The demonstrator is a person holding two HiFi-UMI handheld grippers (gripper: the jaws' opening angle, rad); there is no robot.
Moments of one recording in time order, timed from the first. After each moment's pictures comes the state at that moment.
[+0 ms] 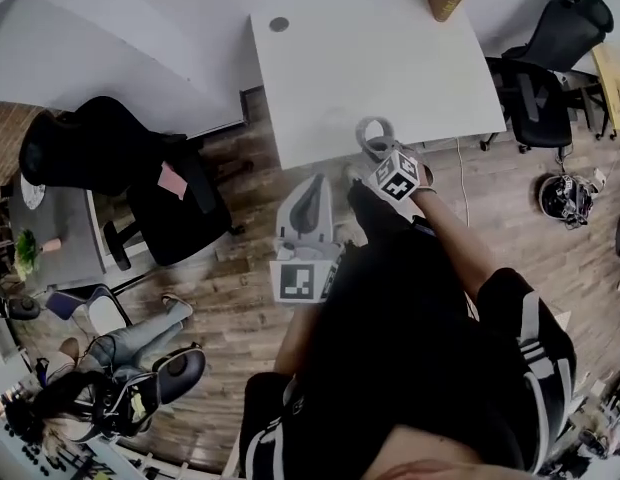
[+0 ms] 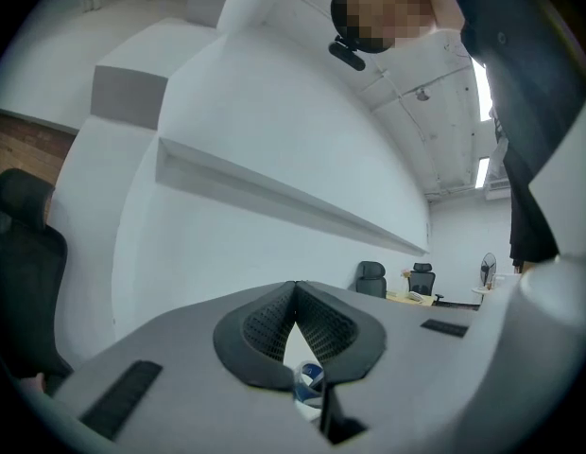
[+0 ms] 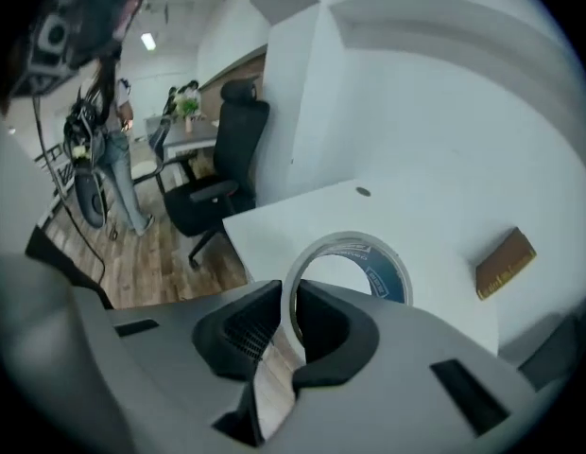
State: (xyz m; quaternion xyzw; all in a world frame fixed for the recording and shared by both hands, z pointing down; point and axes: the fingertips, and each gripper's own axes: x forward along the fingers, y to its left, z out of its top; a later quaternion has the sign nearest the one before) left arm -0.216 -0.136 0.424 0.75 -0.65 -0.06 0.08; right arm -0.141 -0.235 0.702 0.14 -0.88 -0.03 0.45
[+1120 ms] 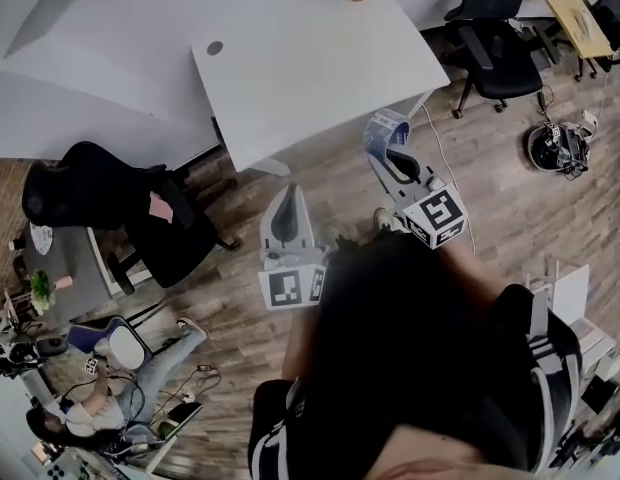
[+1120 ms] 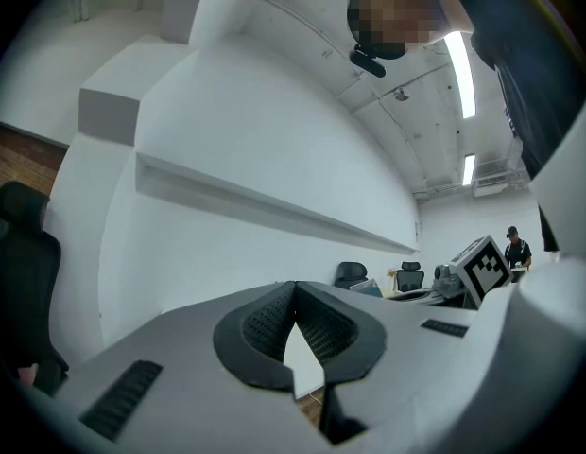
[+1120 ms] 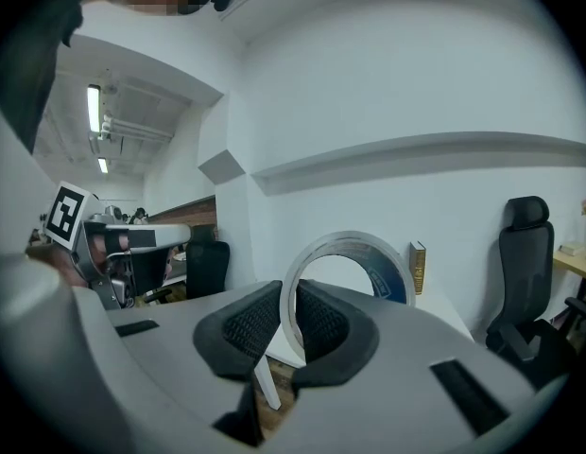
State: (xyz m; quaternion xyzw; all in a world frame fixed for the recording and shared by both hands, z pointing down) left arm -0.068 -0.075 0.407 0.77 -0.64 -0.04 0.04; right arm 0.061 -0.144 0.453 0.32 -0.94 0.07 0.08
